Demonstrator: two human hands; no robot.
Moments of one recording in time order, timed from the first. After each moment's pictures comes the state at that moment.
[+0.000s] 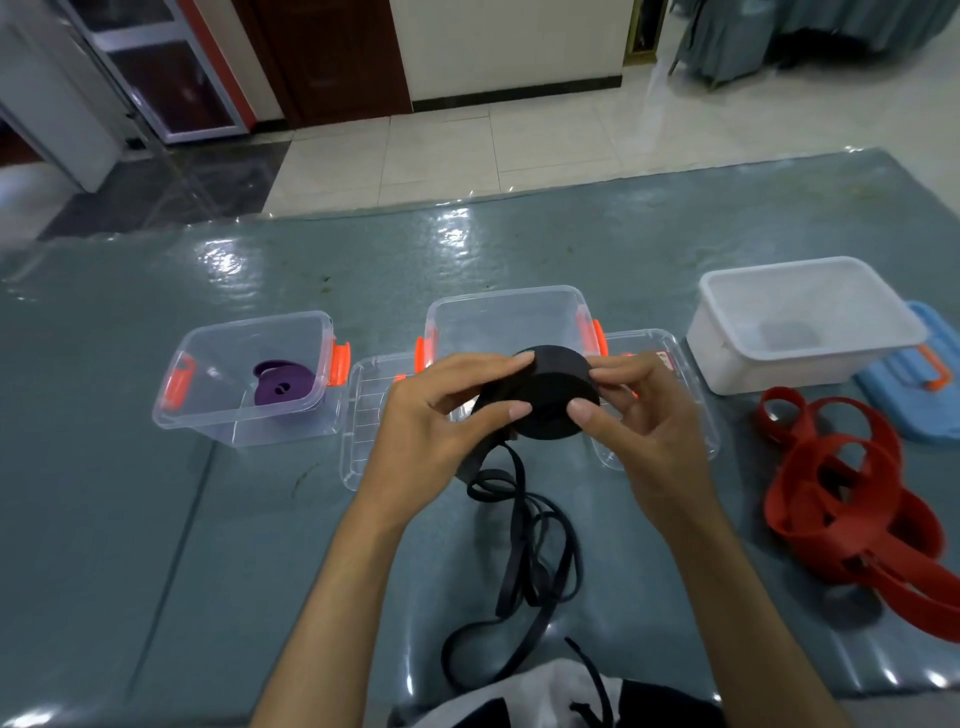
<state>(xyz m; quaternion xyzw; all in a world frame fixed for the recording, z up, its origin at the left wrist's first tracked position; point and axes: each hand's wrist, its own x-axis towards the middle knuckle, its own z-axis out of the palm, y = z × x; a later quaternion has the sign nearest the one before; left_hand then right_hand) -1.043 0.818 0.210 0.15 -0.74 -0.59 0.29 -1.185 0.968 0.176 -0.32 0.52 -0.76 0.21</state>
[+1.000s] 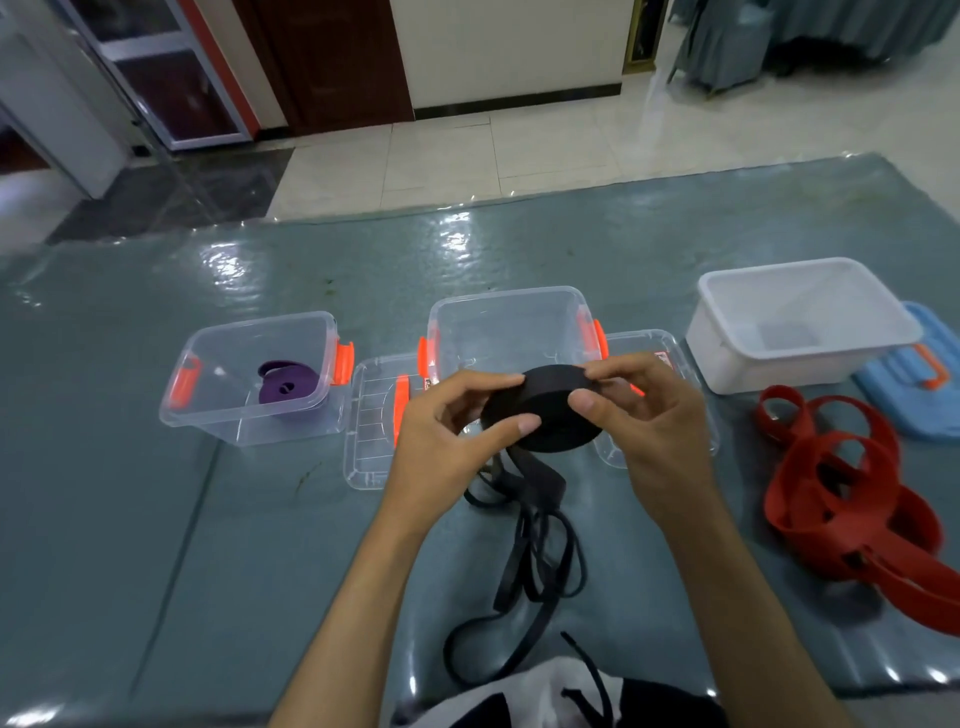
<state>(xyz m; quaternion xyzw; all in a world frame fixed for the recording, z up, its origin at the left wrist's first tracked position) -1.038 0.834 0.194 0.21 -0.70 -0.61 0.29 -1.180 0.971 0.182 -0.30 0.55 -0.76 0.20</state>
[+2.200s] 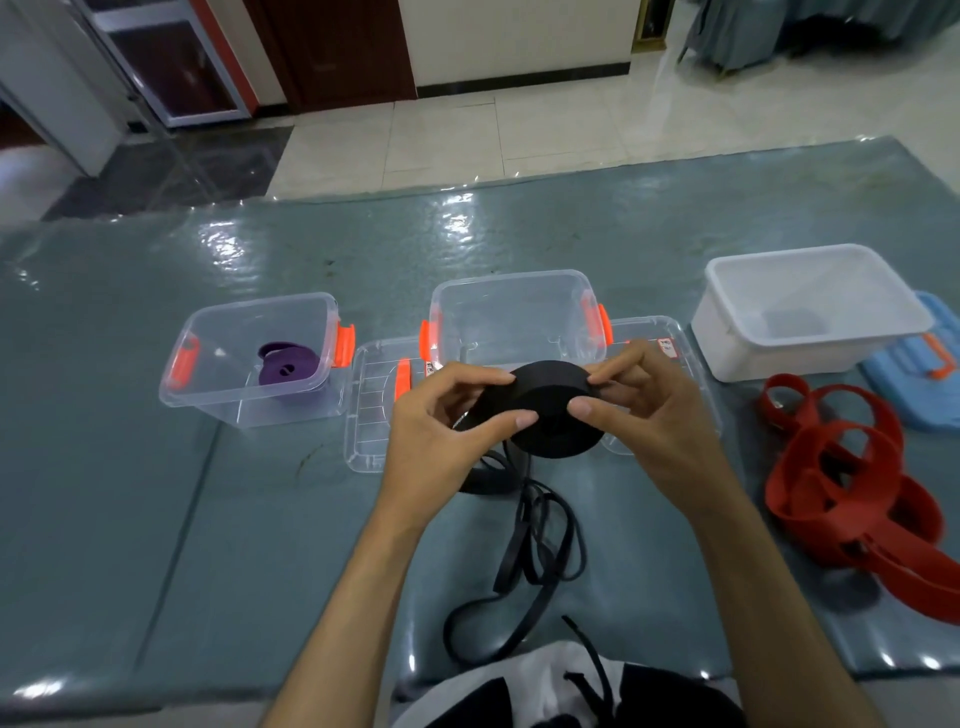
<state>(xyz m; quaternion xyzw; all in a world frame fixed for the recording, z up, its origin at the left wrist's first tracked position) -1.030 0.836 0.182 0.22 -0.69 -0.61 0.33 -1.188 0.978 0.180 -0.35 0.56 -0.70 0.27</state>
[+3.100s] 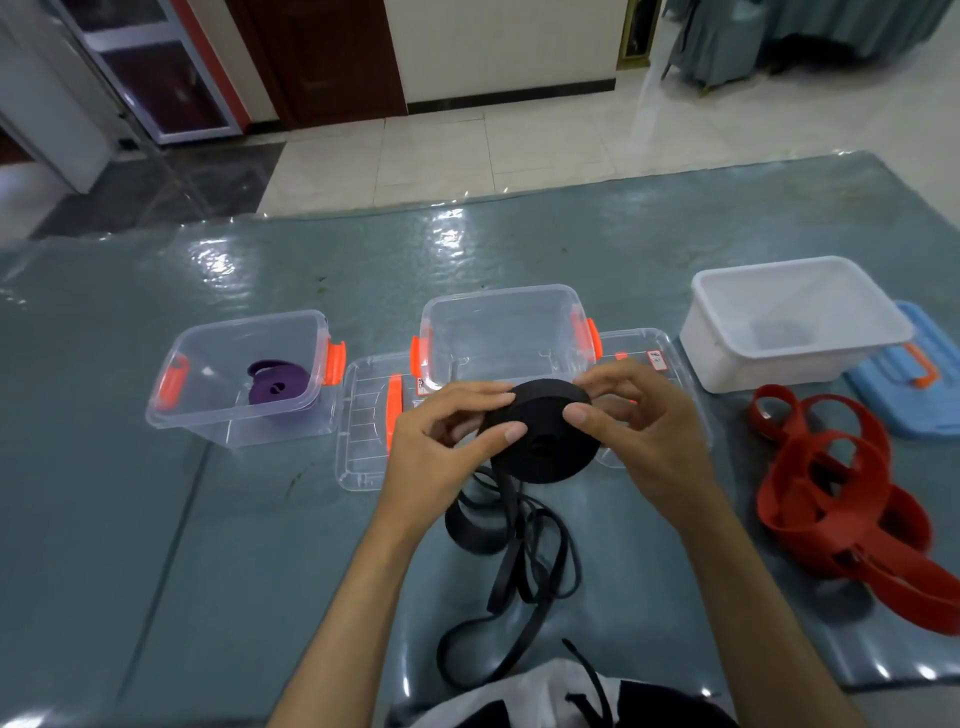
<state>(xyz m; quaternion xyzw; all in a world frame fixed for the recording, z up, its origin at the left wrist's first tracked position) -1.037 0.831 0.173 0.21 -0.69 -0.62 0.30 -1.196 0.978 0.173 -0.35 0.61 -0.68 0.21</state>
